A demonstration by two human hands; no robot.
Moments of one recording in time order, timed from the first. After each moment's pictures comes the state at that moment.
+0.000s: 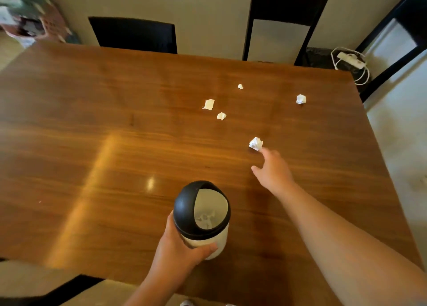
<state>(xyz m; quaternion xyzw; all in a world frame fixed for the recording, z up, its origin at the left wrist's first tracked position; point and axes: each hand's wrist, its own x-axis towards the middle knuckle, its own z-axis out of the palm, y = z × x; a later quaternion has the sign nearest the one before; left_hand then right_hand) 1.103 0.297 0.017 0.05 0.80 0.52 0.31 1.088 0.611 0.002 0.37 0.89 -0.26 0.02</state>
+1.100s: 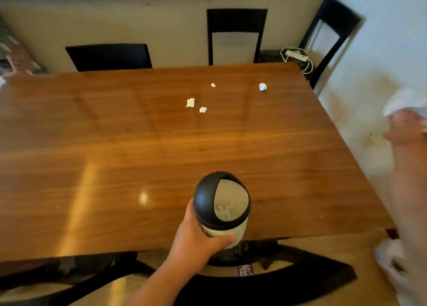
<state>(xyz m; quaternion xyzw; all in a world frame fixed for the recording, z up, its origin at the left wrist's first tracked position) 1.159 0.231 0.072 0.20 0.76 0.48 0.39 1.359 0.476 0.227 0.39 0.76 -0.28 -0.44</state>
